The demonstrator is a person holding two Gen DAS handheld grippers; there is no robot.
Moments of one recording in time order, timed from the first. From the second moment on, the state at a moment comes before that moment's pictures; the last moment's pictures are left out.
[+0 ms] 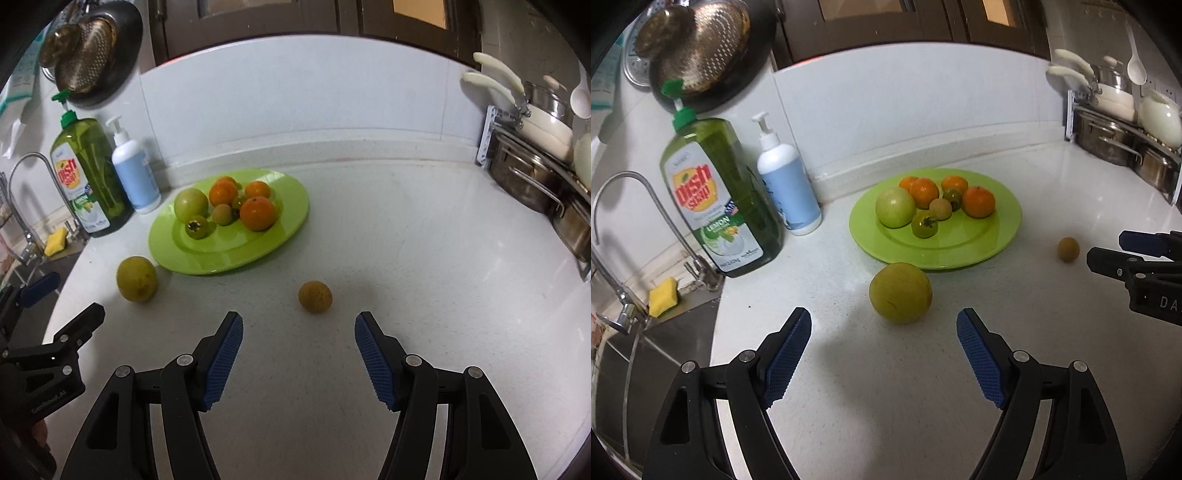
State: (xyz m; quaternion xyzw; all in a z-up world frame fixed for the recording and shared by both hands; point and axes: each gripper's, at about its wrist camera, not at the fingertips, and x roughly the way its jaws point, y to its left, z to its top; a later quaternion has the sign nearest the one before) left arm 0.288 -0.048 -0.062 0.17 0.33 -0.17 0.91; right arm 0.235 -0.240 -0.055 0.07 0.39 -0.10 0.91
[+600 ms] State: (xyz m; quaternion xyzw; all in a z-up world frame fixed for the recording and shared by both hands) left arm 0.332 -0.062 -0.091 0.15 0.37 -0.19 0.90; right arm 0.276 -0.255 -0.084 0.09 0.43 -0.10 0.89
